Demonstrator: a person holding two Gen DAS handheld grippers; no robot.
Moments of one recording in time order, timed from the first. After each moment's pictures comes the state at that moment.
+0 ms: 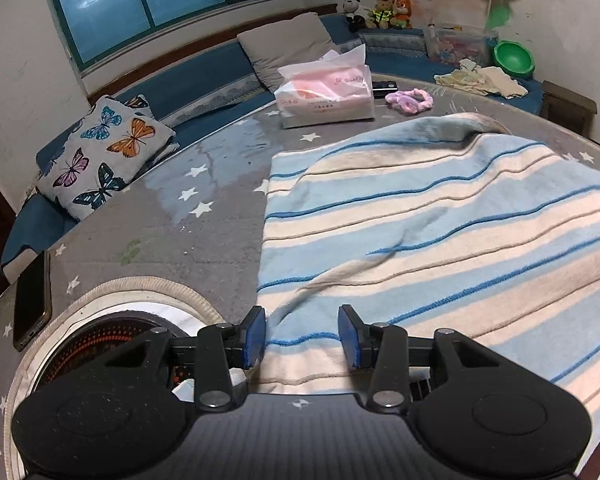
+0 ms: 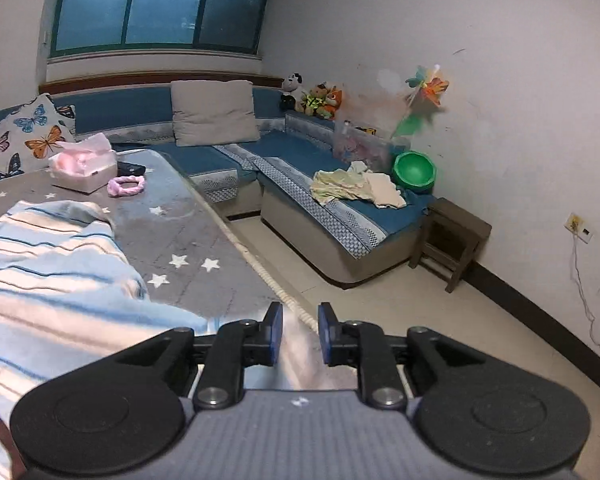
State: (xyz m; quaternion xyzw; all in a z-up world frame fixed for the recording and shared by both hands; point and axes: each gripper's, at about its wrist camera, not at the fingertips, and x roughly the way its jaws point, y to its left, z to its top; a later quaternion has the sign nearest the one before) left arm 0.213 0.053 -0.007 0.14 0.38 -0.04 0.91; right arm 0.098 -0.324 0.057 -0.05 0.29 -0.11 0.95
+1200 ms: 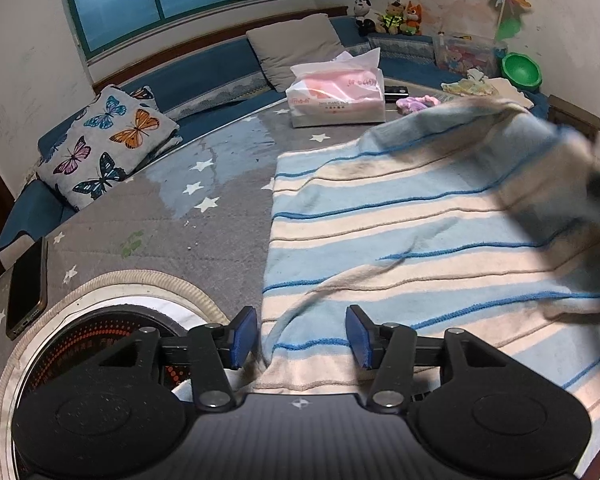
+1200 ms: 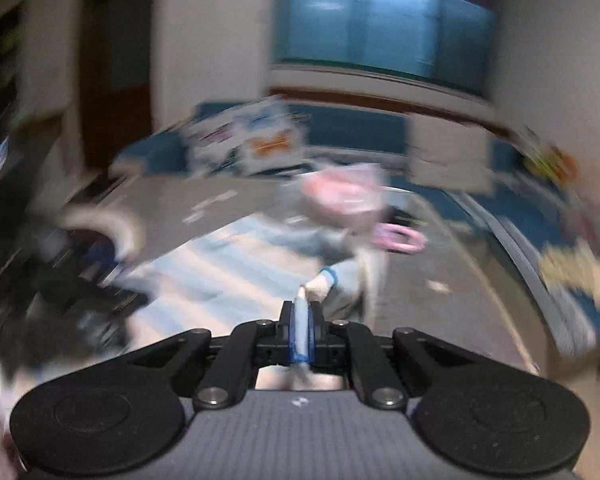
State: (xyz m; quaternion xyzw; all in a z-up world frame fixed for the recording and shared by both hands) left arm 0.216 0.061 -0.007 0.11 0.38 -0.04 0.92; right arm 0.165 -0.172 0.035 -0.15 0.27 0.26 0.92
